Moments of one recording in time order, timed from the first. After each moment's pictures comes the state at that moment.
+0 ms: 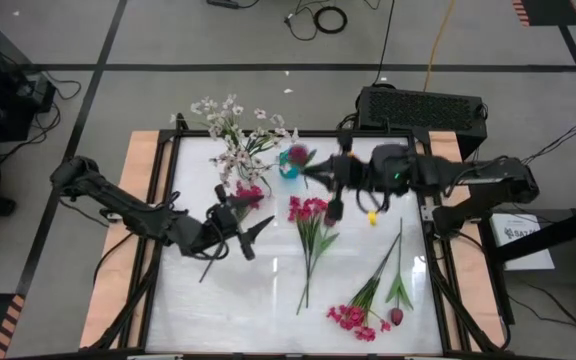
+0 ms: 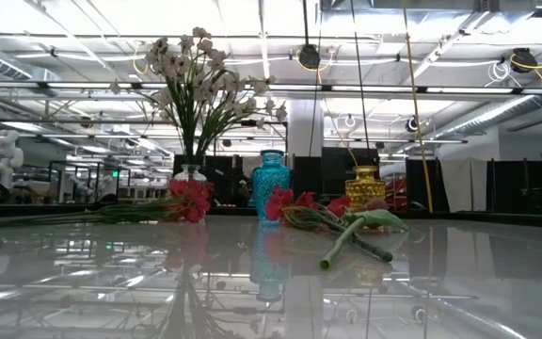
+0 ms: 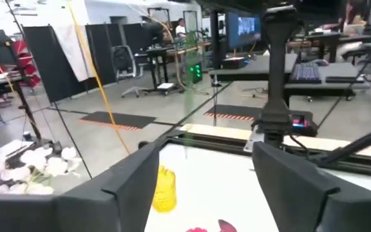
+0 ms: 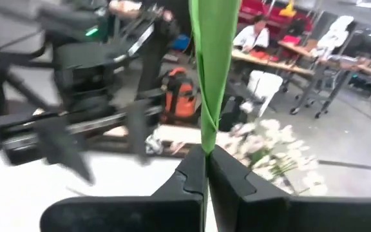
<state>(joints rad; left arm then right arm) -0.44 1.29 0.85 0.46 -0.89 0.11 0.08 1.35 1.43 -0.22 0.27 -0.17</state>
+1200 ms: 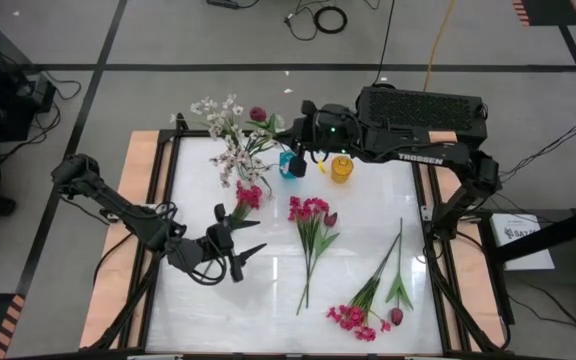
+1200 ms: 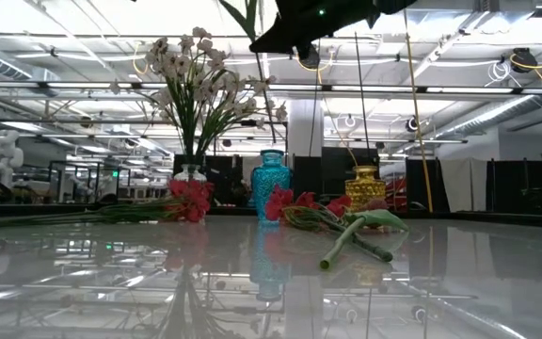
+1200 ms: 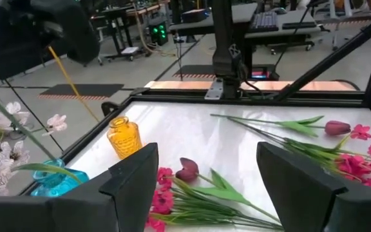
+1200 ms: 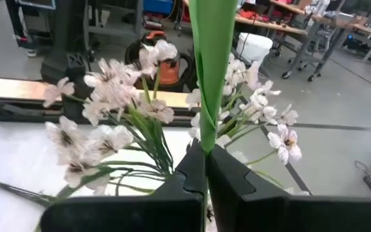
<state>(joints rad) -0.57 1.27 0.85 0.14 -0.87 -0.10 -0.32 1.65 1.43 -0.01 -0.06 -0.22</state>
